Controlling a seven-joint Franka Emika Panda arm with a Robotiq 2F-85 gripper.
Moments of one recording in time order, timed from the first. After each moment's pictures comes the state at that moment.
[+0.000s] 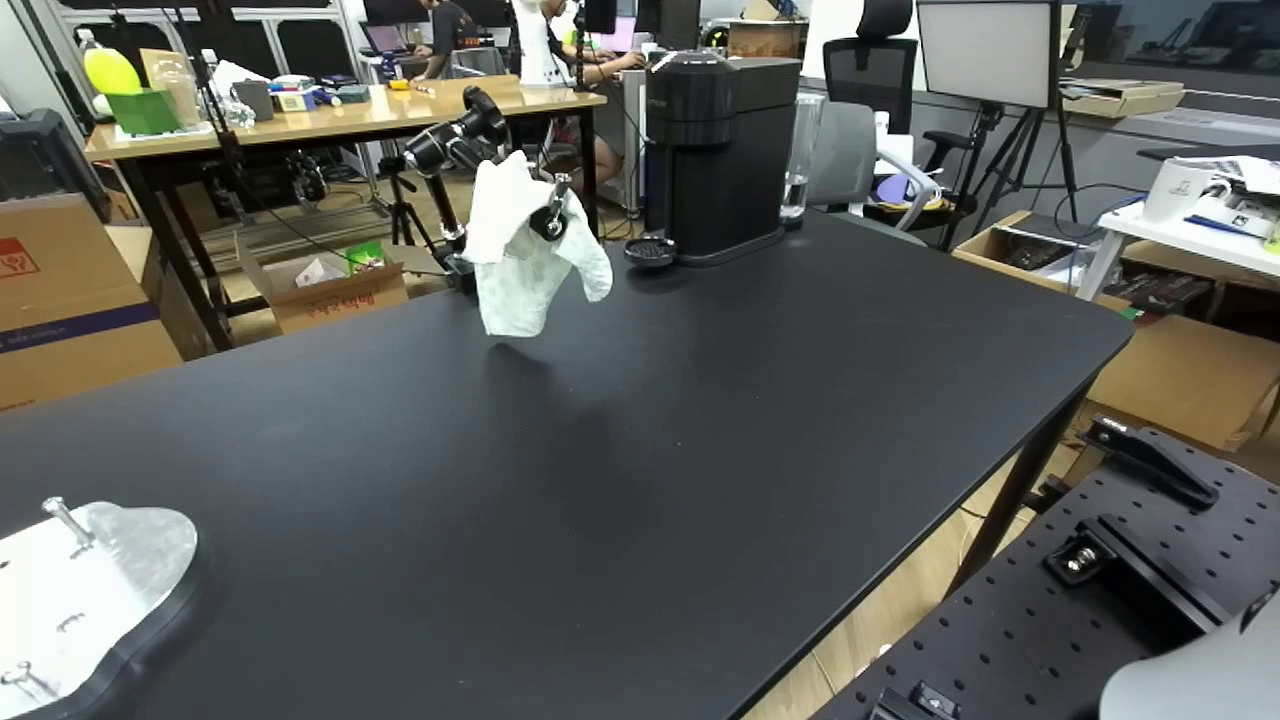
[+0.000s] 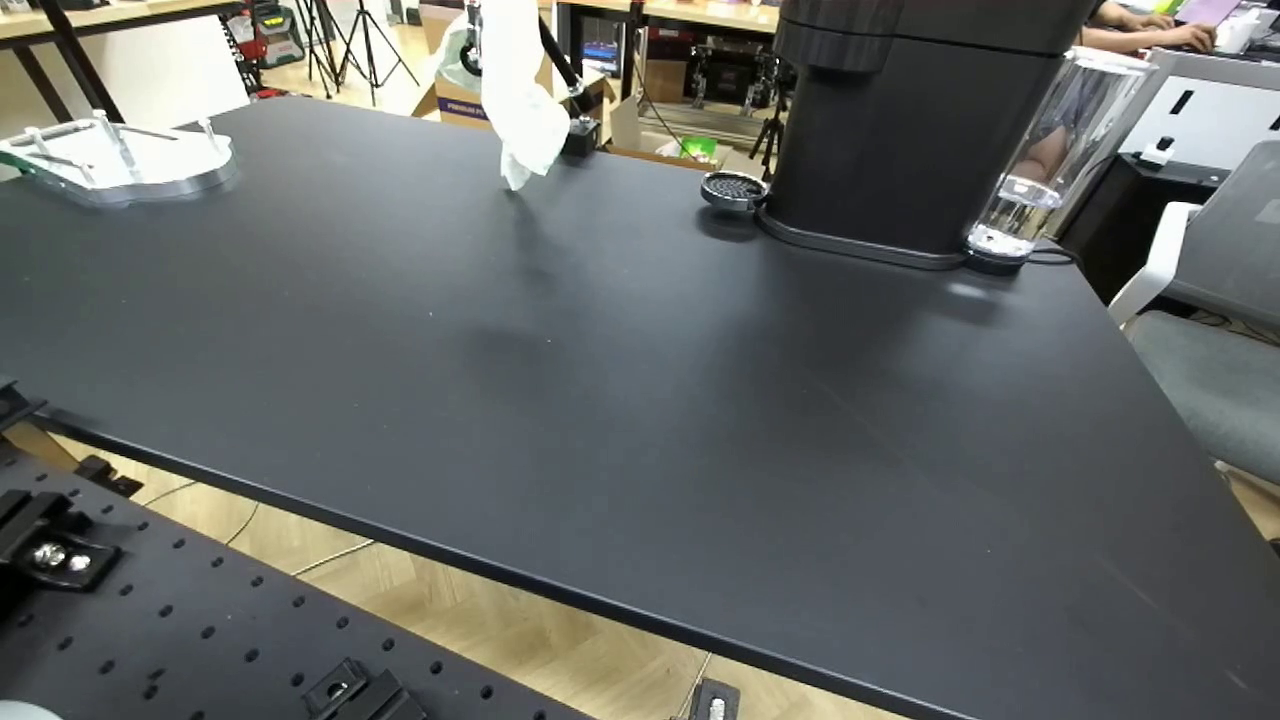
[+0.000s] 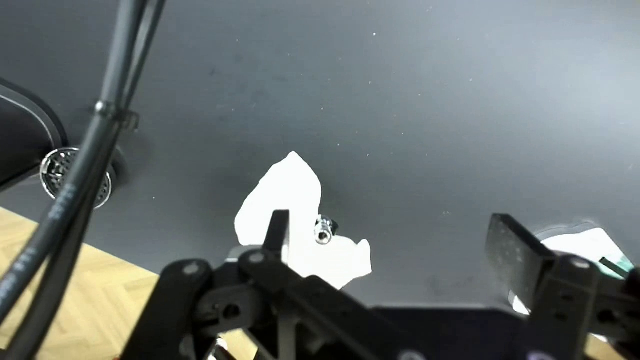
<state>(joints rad) 0.13 -0.18 -0.02 -2.16 0.08 2.03 -0.56</state>
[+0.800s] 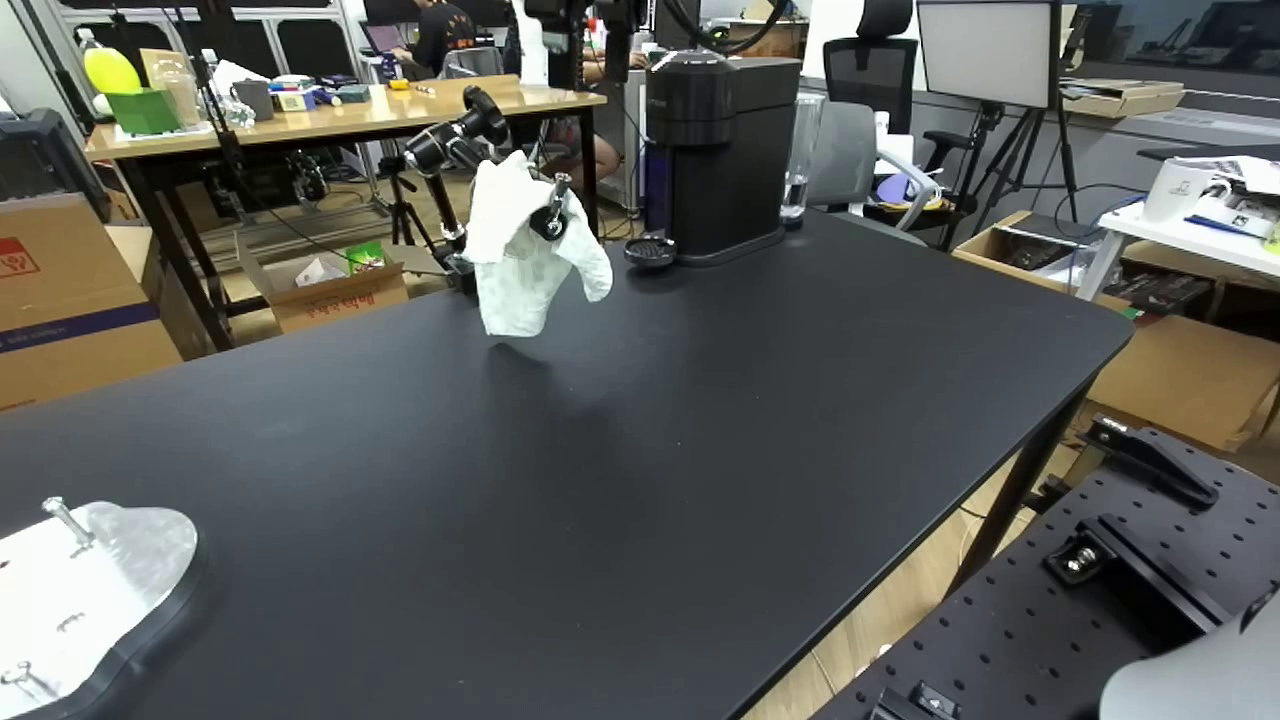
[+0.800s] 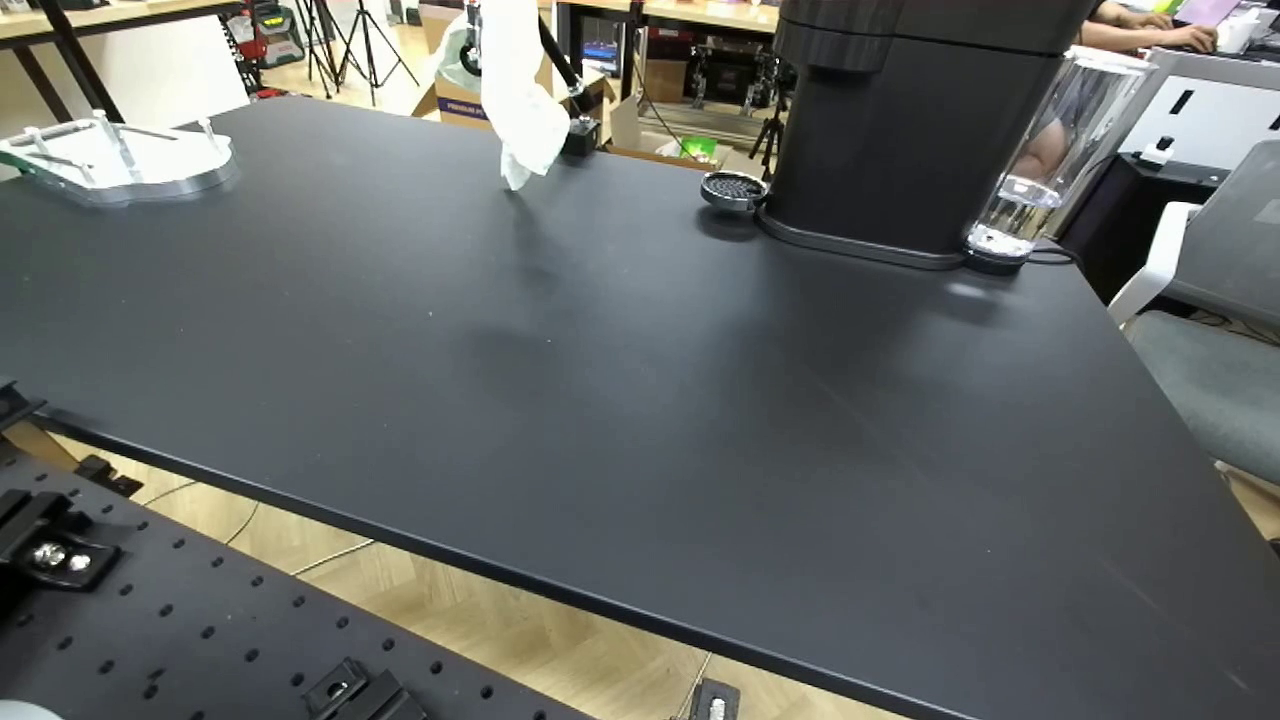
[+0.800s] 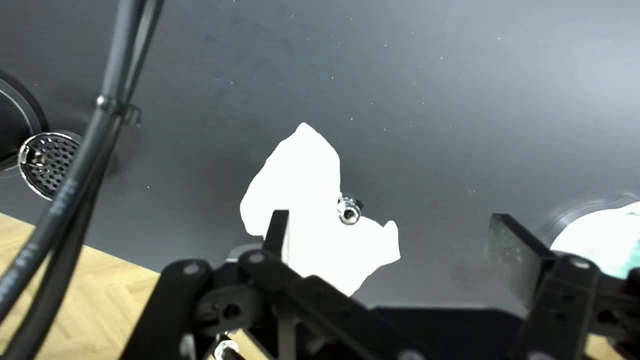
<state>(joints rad) 0.12 -0.03 0.00 -2.10 0.11 2.14 -0.53</state>
